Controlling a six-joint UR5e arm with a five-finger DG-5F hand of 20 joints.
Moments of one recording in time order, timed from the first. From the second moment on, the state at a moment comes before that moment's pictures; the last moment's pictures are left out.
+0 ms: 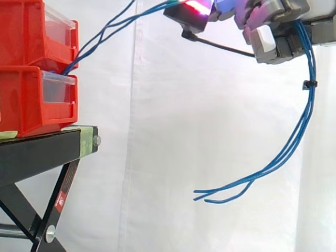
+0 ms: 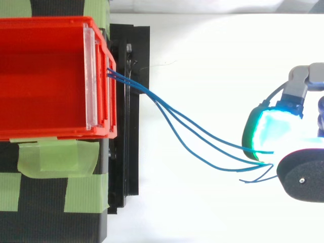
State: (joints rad) arm 0.56 -1.75 -1.74 -2.74 -0.35 -0.16
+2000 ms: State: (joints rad) arm 0.56 -1.74 -1.74 -2.79 -0.39 -0.39
